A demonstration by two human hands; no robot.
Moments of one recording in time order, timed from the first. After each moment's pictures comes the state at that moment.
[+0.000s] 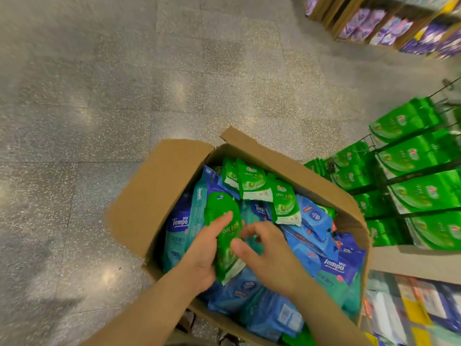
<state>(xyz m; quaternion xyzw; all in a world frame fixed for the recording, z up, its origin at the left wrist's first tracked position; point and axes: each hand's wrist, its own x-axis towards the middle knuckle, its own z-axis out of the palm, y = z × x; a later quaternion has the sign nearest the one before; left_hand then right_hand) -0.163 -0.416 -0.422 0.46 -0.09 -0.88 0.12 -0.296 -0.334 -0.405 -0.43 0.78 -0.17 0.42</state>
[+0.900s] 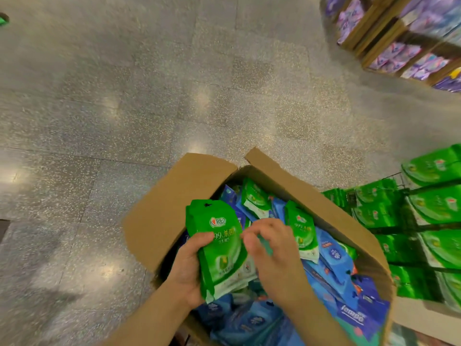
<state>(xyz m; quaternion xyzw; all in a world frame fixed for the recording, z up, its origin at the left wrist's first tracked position) -0.133 -0.440 -0.441 0.31 0.02 -0.91 0.27 -0.282 -0.393 -0.377 -0.47 0.76 -0.26 0.36</state>
